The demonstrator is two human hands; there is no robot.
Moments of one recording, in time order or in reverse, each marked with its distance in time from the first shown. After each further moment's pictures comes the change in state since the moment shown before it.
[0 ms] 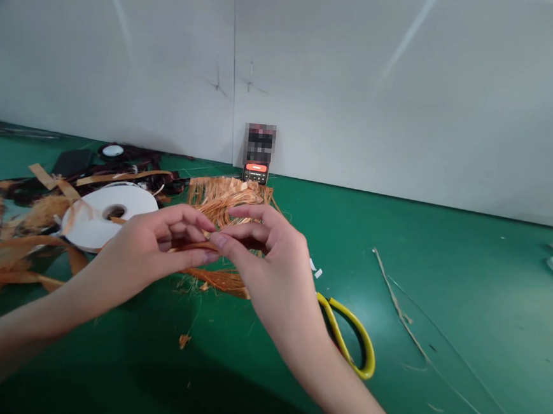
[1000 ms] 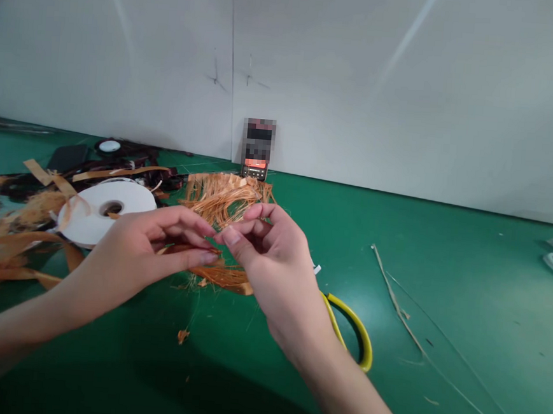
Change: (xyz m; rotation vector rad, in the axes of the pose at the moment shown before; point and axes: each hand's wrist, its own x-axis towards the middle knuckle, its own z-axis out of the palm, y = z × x) left_hand -0.003 0.003 0.005 -0.008 0.004 0.030; right_hand -0.003 0.005 -0.003 0.310 -0.029 0.082
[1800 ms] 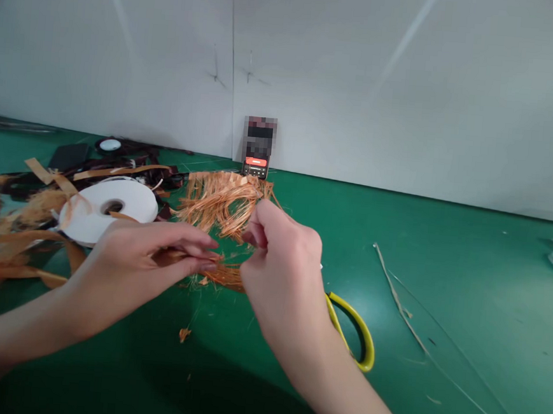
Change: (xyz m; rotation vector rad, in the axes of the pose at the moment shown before) left_hand -0.009 -0.011 0.002 0.328 0.055 0.266; right_hand -0.001 0.005 -0.006 -0.927 0.122 -0.444
